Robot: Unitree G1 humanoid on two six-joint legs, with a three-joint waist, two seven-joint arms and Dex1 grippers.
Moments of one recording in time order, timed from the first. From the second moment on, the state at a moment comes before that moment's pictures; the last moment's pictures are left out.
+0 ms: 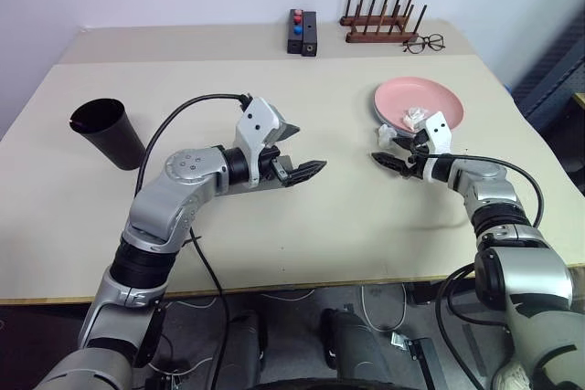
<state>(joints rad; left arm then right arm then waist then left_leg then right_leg) -0.59 0.41 -0.15 -0.28 -0.39 0.72 -0.68 -0.87 -0.53 -0.09 1.13 0.10 -0.03 0.91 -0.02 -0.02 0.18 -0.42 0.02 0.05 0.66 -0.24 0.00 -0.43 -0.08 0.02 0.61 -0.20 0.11</state>
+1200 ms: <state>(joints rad) -0.55 0.43 -0.13 -0.34 -0.42 0.77 -0.64 -0.92 -0.49 -0.15 1.18 0.13 -0.15 0.81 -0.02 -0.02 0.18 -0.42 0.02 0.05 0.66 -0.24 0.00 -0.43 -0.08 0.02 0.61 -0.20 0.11</state>
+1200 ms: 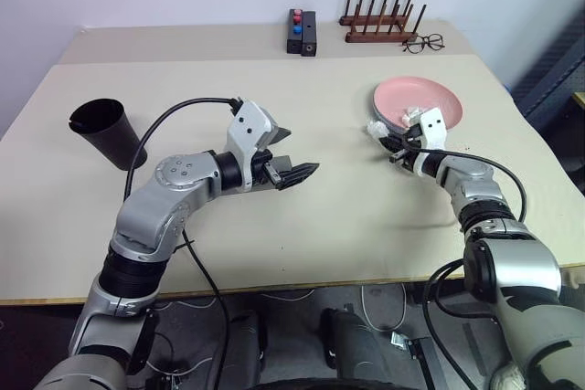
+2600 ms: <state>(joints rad) -0.33 0.46 0.04 -0.22 -0.40 0.43 -0.67 -0.49 -0.78 -0.22 0.48 0.34 0.19 1.14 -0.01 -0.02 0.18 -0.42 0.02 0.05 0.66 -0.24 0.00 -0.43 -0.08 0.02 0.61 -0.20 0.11</state>
